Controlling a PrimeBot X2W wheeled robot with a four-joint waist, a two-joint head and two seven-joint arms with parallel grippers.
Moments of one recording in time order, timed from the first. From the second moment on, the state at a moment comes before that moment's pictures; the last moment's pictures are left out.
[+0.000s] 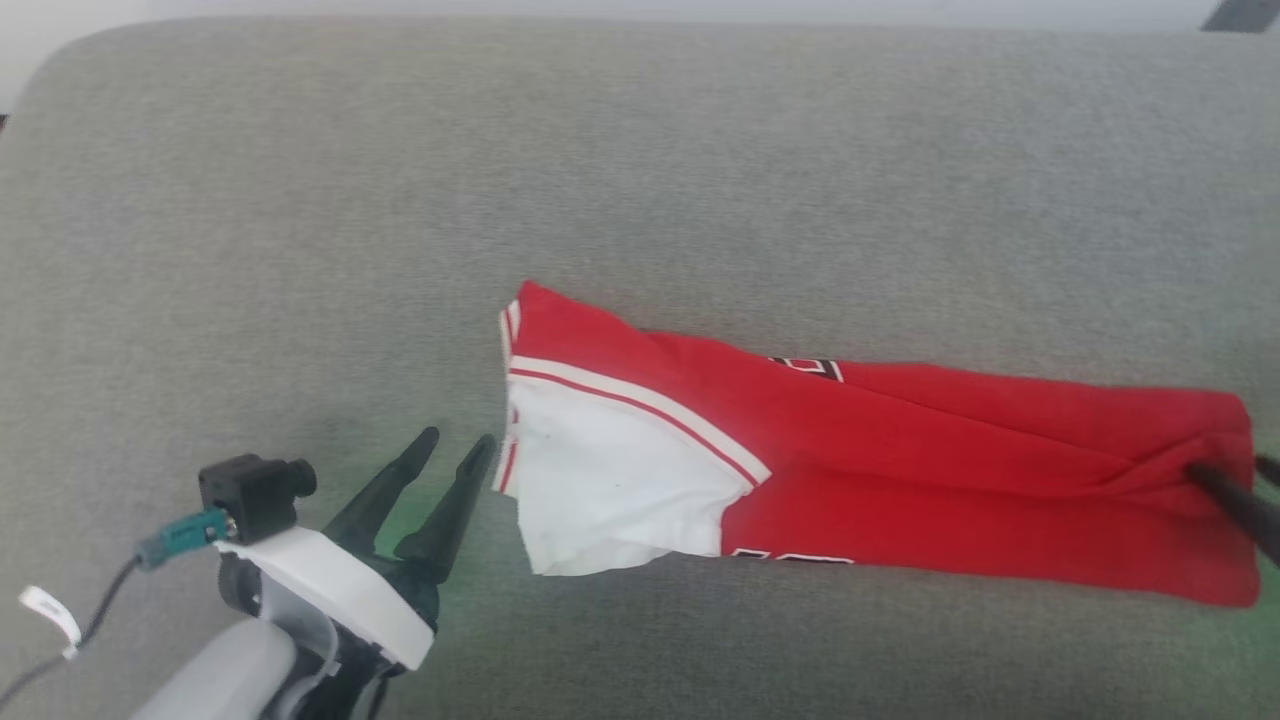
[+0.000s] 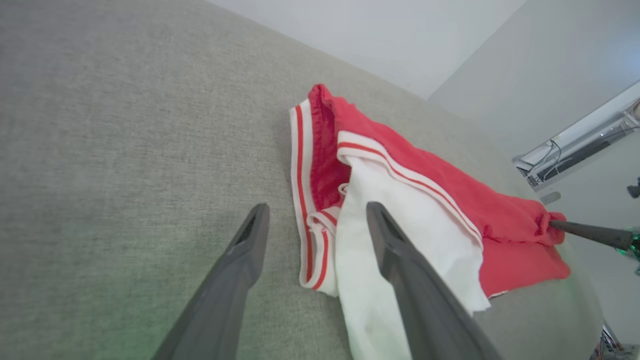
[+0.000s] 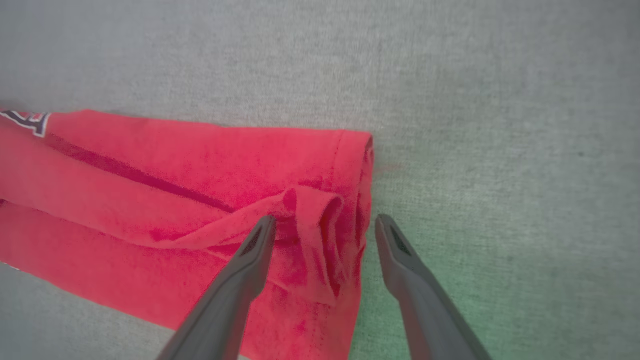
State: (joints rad) left arm -0.36 0.60 -0.72 0.22 -1.15 -0.10 -0.26; right arm -0.15 -0.81 0.16 0.15 1.03 0.13 0.40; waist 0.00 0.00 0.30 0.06
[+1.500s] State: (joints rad) left arm -0.15 0.18 -0.05 0.04 -0.21 -0.13 -0.26; right arm -0.34 -0.69 -0.39 0.47 0.69 0.13 0.60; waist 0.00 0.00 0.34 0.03
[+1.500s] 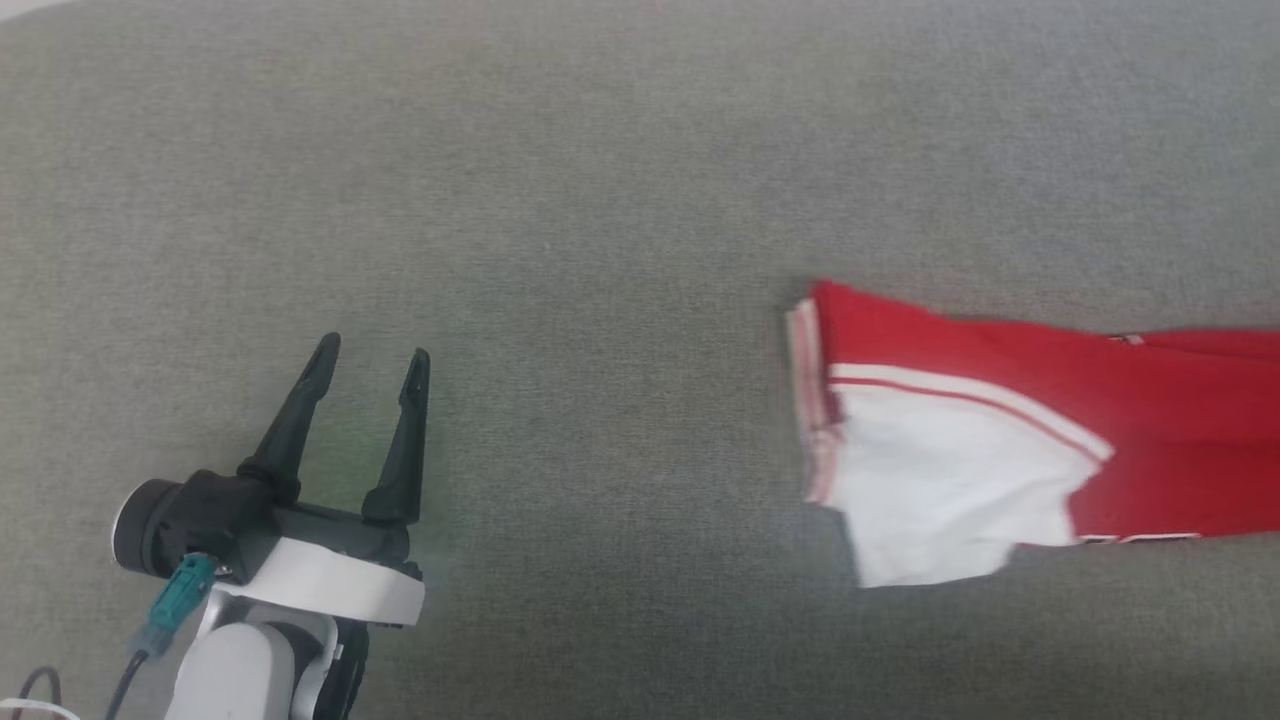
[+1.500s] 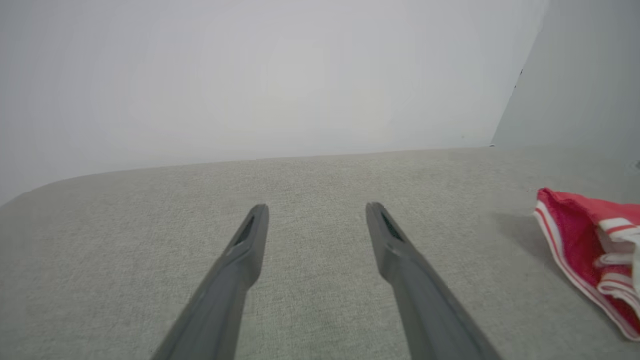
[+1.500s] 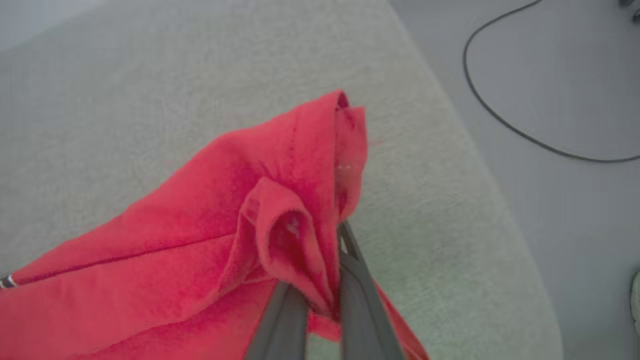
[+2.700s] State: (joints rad) left arm -0.12 0.15 -0.12 0.09 -0.25 -0.13 -0.26; right arm -0.30 -0.51 0.24 -0.06 0.77 0.13 0.78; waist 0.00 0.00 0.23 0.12
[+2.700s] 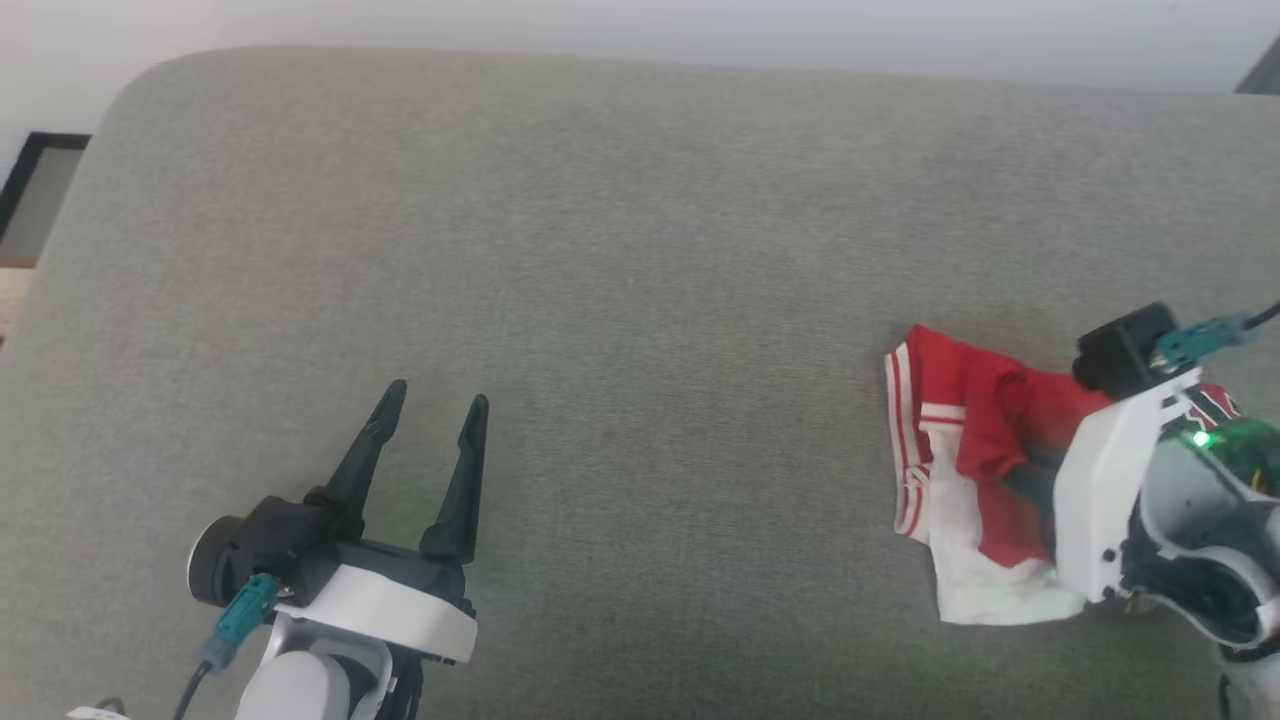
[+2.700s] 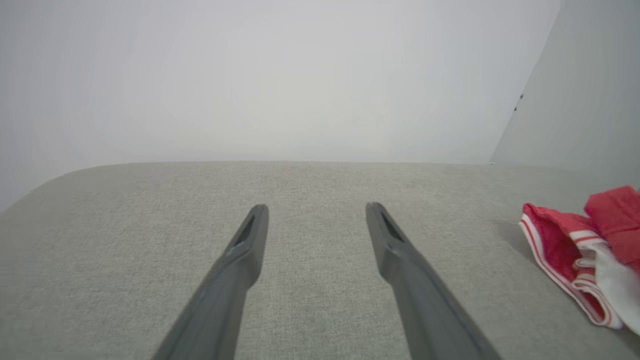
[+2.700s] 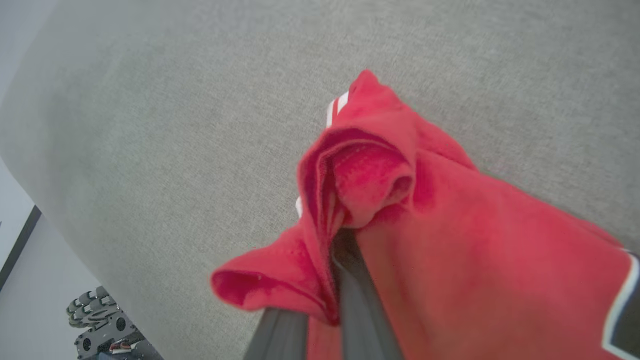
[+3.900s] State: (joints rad) left arm -0.06 0.20 -0.08 0.19 -0.26 -0.13 -0.26; right arm -0.35 -0.63 0.37 0.30 0.81 0.13 0.04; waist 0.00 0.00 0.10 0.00
